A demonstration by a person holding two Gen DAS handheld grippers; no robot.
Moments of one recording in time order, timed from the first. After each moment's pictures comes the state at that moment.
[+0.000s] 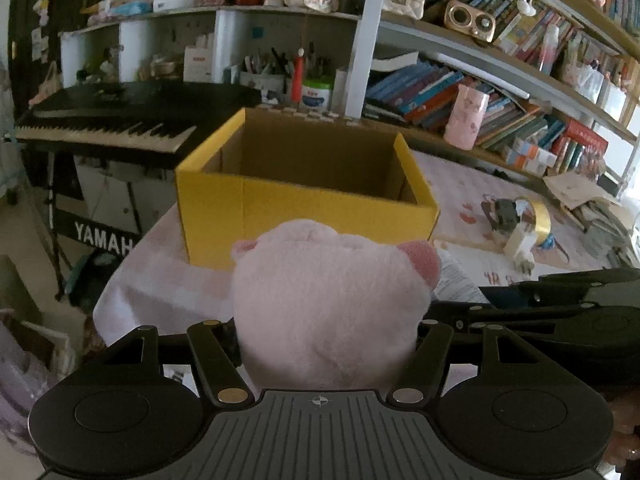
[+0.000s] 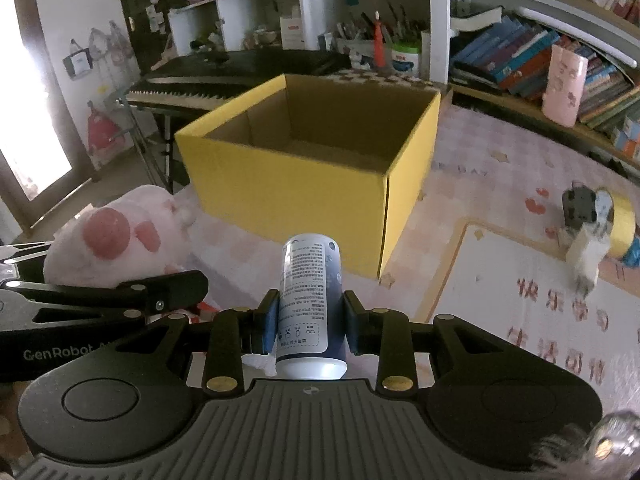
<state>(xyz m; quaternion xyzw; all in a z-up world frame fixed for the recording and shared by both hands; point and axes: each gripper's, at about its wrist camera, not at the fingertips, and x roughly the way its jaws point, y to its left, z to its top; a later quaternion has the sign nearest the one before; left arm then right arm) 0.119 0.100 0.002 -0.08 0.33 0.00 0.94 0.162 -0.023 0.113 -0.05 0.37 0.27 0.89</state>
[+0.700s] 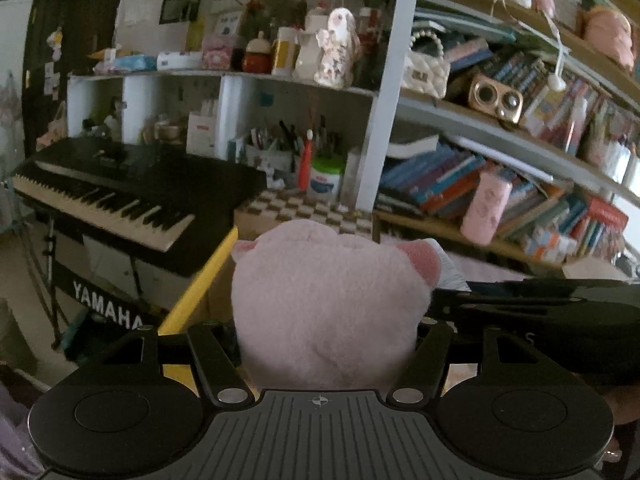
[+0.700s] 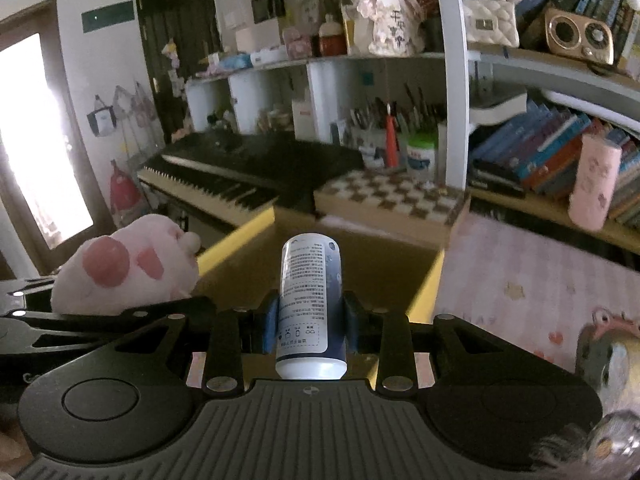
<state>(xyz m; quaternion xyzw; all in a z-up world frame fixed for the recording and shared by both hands) 0.219 0.109 0.063 -0.09 0.25 0.03 0.96 0.282 -0.021 0.182 -0.02 0.28 0.32 0.91</state>
